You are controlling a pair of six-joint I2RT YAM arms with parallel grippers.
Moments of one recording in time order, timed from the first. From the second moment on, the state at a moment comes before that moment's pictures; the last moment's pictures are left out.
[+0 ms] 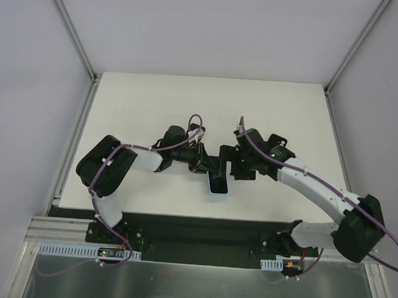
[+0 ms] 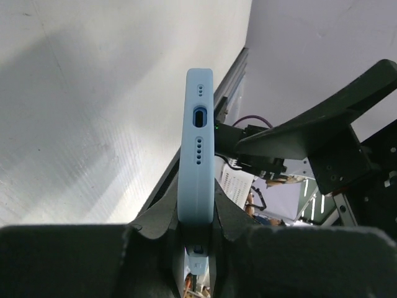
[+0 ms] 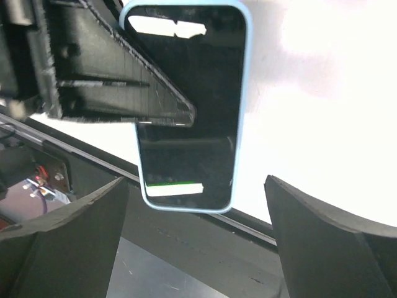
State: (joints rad) left arm -0.61 1.78 0.77 0.46 0.87 -1.18; right arm 0.75 1.34 0.98 -0.68 -0.15 0.67
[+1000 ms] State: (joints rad) left arm -0.54 1.71 0.72 0.79 0.97 -1.37; right arm 0.73 1.01 0.87 -0.80 0.07 0.74
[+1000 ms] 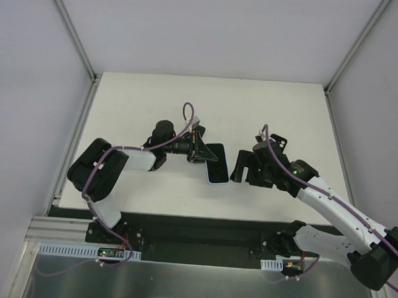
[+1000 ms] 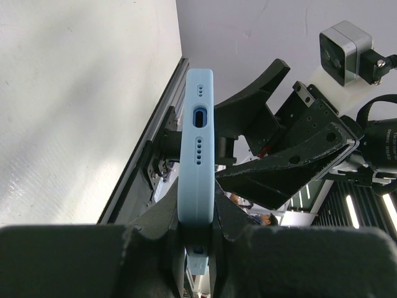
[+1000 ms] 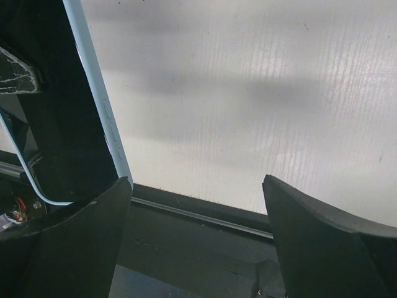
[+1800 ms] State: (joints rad) left arm -0.54 1.71 0.72 0.79 0.99 -1.37; right arm 0.79 1.01 0.92 -0.80 0.11 0.73
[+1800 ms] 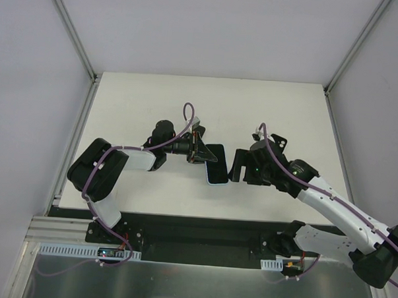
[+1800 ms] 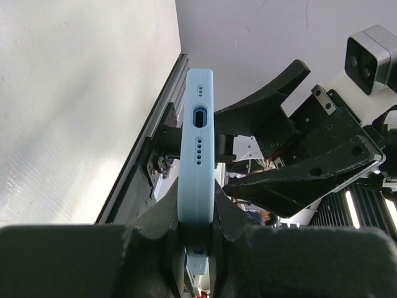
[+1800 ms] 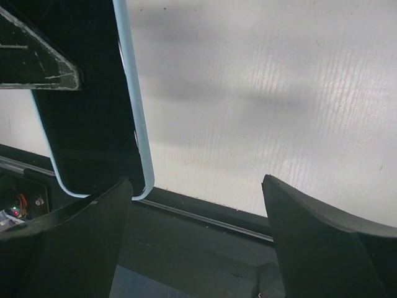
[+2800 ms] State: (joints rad) left arm -0.54 1.65 0.73 0.73 0.99 -1.35; right arm 0.87 0.99 1.03 -0.88 0.24 0.72
